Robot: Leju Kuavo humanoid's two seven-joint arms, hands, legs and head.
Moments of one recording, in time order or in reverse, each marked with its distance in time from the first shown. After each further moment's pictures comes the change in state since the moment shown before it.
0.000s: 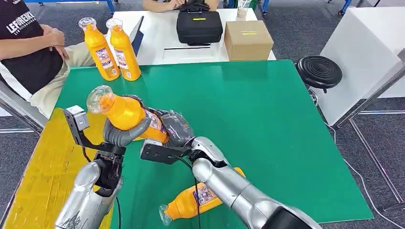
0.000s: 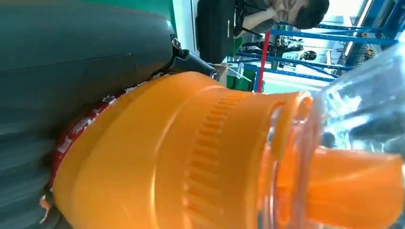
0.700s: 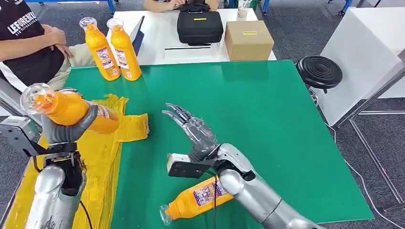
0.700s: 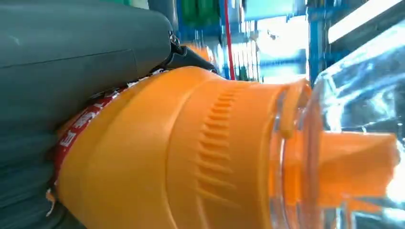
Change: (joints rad) left arm 0.064 0.084 0.285 -0.130 -0.360 0.240 -0.125; right arm 0.189 -0.242 -0.073 -0.441 0.040 0.046 0.046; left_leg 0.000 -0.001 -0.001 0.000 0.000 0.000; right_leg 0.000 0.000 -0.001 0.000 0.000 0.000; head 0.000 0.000
